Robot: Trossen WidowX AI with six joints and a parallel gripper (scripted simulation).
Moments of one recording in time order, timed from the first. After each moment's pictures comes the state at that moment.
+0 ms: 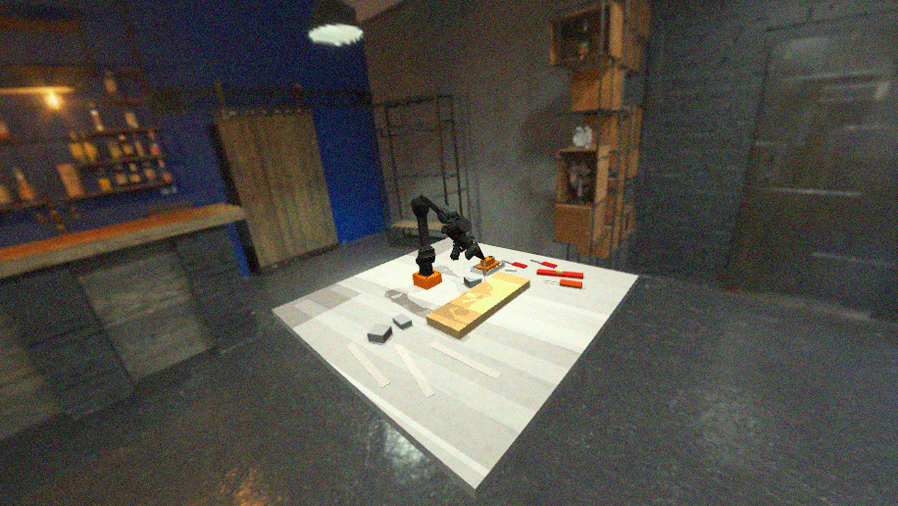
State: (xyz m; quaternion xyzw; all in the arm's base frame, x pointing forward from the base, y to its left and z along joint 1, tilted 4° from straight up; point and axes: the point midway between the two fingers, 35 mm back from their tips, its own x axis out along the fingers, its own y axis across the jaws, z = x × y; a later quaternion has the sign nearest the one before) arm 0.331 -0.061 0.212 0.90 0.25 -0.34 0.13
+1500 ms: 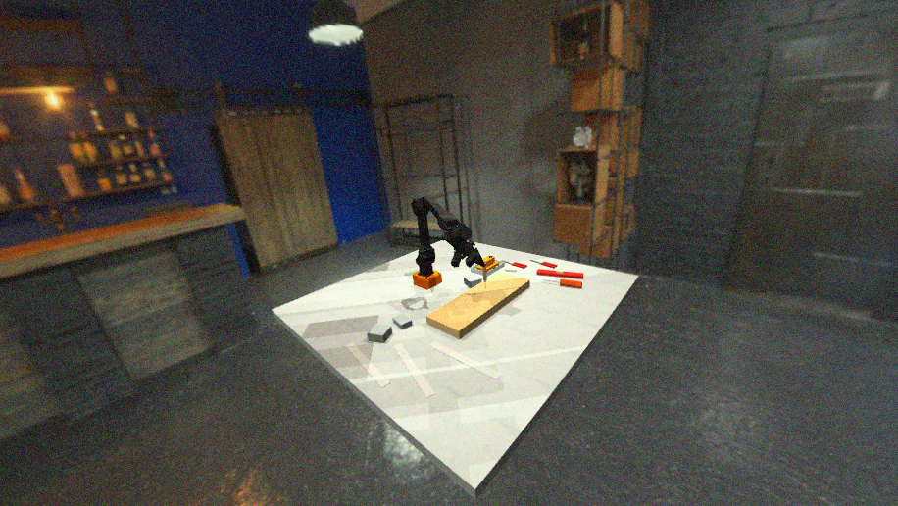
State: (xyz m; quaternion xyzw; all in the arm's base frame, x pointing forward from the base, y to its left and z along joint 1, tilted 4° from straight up) arm 0.334 -0.061 0.181 0.90 0.25 -0.34 0.14
